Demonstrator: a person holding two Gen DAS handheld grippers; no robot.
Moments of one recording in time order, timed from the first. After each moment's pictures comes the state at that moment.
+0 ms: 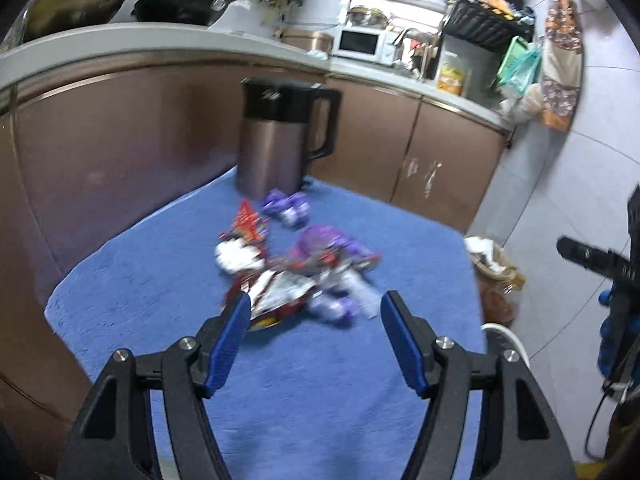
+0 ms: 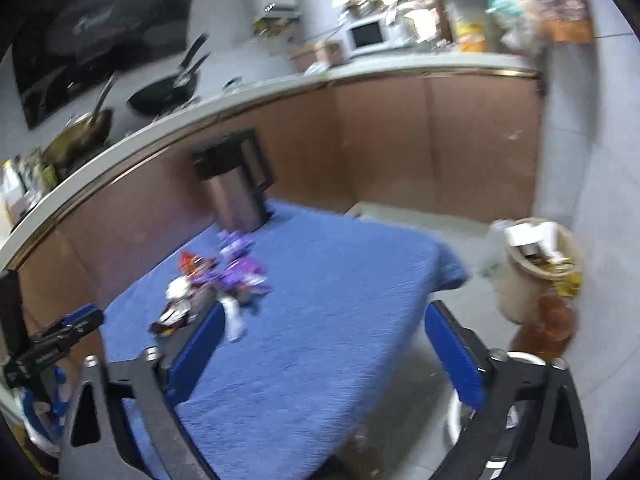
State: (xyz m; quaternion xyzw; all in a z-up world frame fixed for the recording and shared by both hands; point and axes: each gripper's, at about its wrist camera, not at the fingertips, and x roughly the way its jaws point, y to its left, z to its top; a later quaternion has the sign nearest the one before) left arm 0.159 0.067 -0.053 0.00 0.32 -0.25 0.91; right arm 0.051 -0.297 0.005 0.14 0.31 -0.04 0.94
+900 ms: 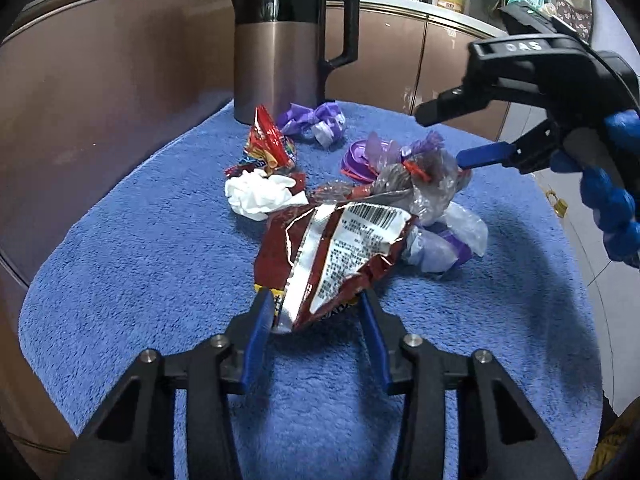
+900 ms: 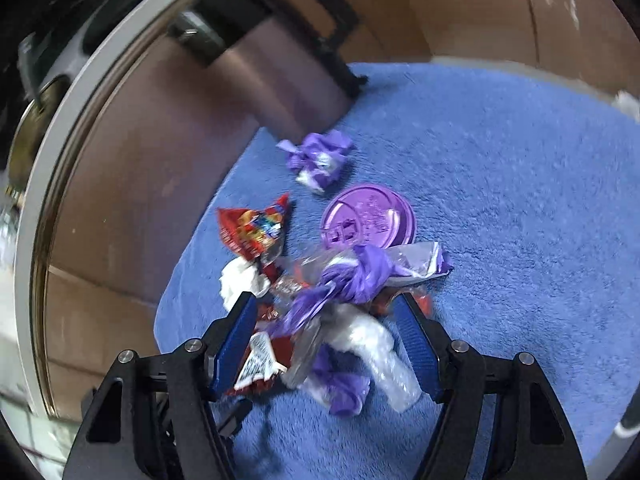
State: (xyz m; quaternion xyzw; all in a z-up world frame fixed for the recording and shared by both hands) left arm 0.247 0.050 -0.157 0.10 0.39 -0.26 0.88; right arm 0.304 -0.193 -0.112 0.30 0.51 0.06 0.81
